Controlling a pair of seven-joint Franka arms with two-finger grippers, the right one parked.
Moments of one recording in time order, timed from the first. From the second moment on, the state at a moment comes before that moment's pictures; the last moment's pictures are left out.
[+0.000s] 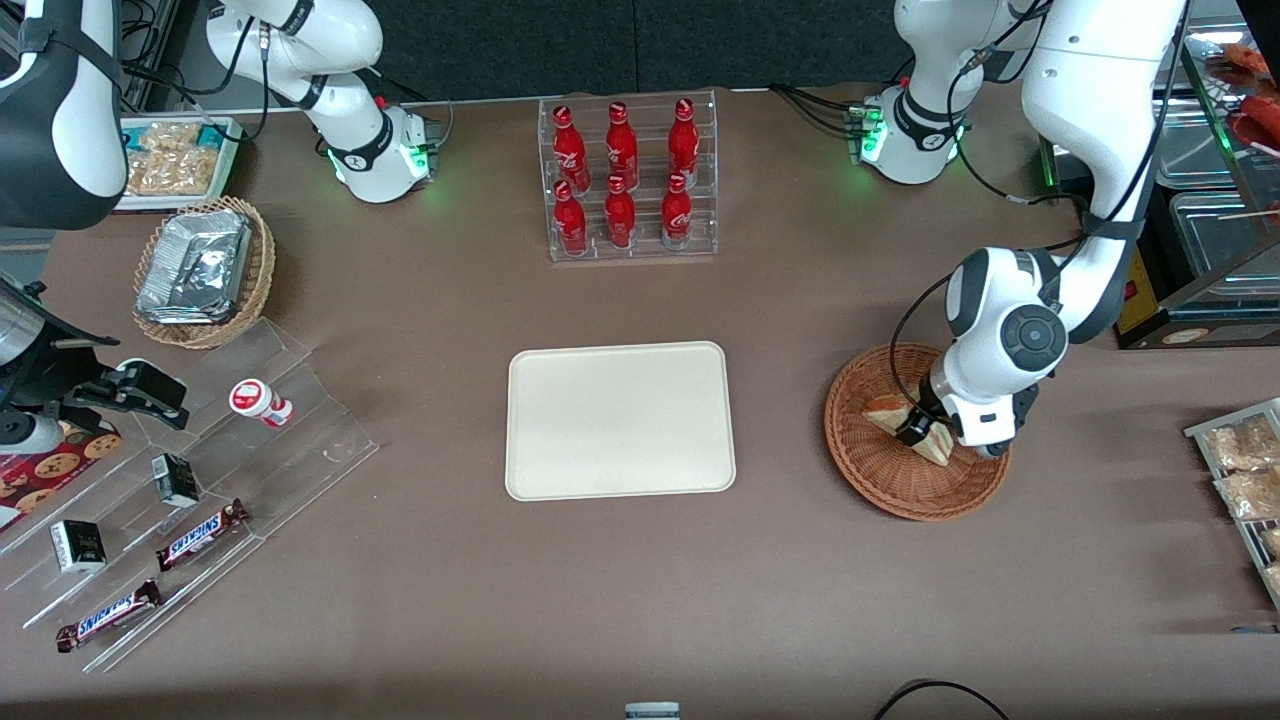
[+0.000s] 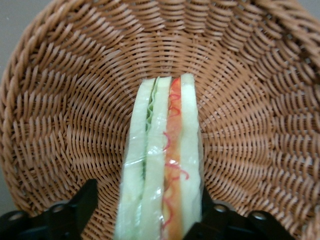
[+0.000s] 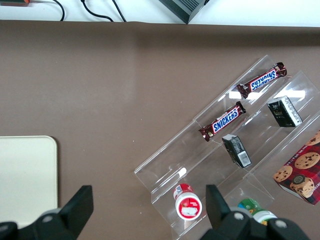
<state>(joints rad) -0.12 0.38 -0.06 -2.11 0.01 2.41 -1.12</state>
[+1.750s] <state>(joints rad) -0.57 0.67 -0.28 -1.35 0.15 1.97 -0.99</state>
